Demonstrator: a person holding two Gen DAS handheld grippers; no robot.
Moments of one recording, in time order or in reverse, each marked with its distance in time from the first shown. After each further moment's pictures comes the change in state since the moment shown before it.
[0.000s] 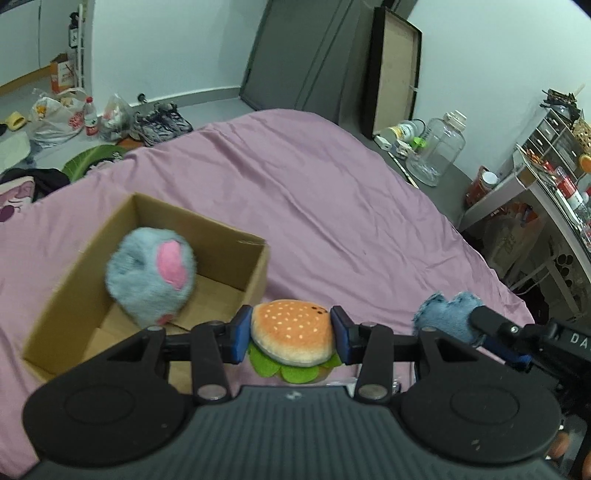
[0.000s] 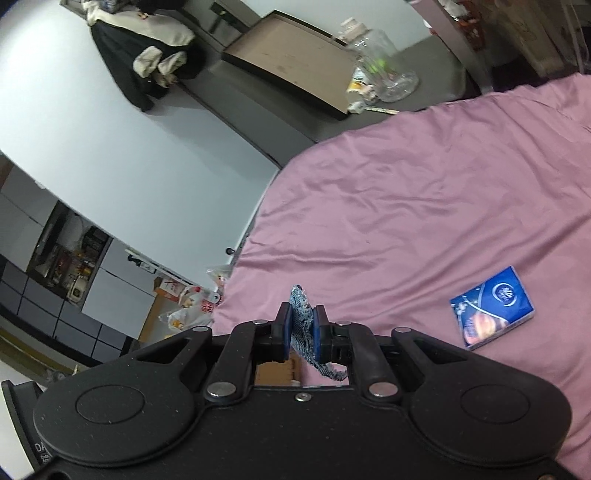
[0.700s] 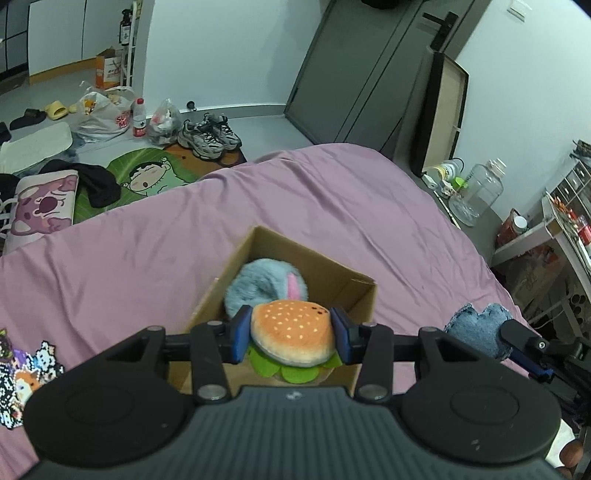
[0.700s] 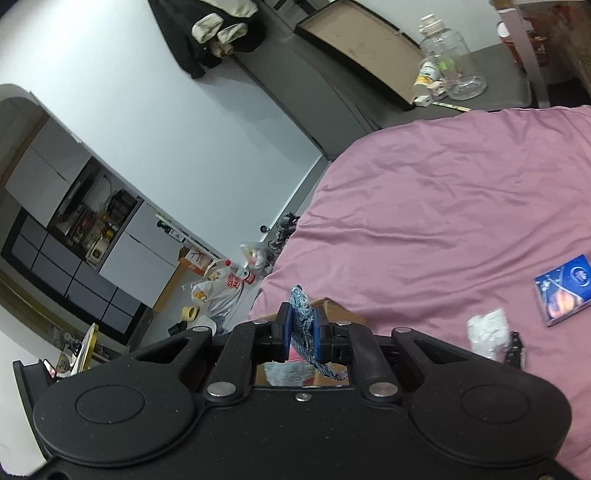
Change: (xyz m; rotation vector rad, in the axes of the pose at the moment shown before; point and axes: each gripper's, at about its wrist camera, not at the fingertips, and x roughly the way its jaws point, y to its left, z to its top) left arm -0.046 0.104 0.023 -0.095 -0.042 0.043; right arm 0.012 0.090 -0.041 -0.130 0.032 0.062
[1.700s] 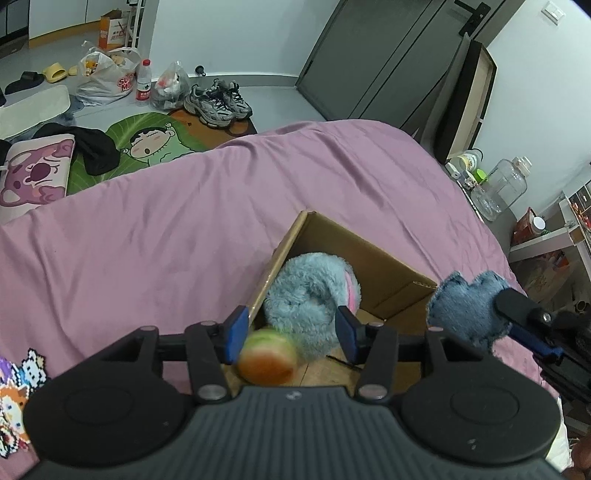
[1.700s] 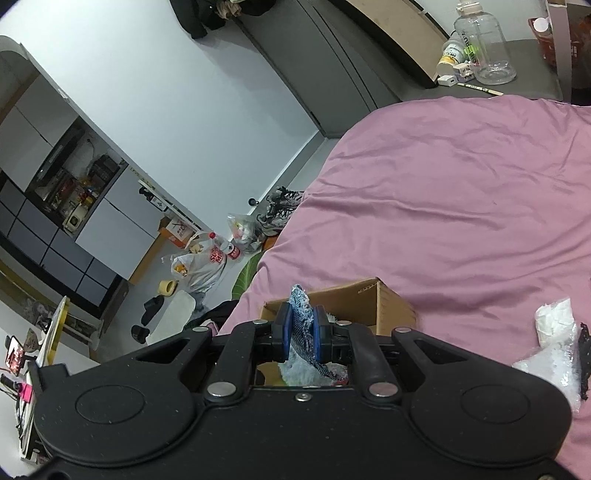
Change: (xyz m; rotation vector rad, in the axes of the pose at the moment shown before) left arm 0.056 0.056 0.012 -0.051 0.093 -0.026; right arm 0.080 0.058 -0.019 -0.059 0.067 -0.087
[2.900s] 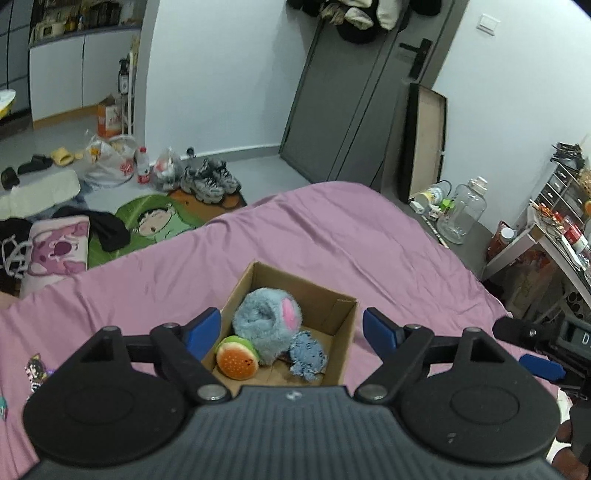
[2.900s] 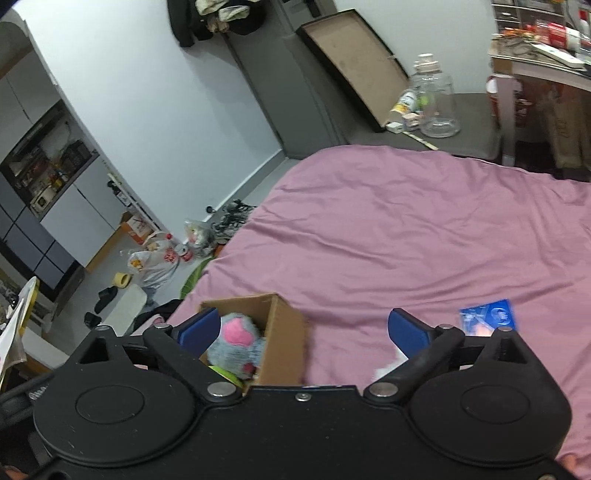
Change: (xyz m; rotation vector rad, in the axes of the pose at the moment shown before) left arm -0.116 -0.084 -0.039 0.139 -0.230 0.047; right arm -0.117 -0.040 0.022 -0.117 -0.033 -0.160
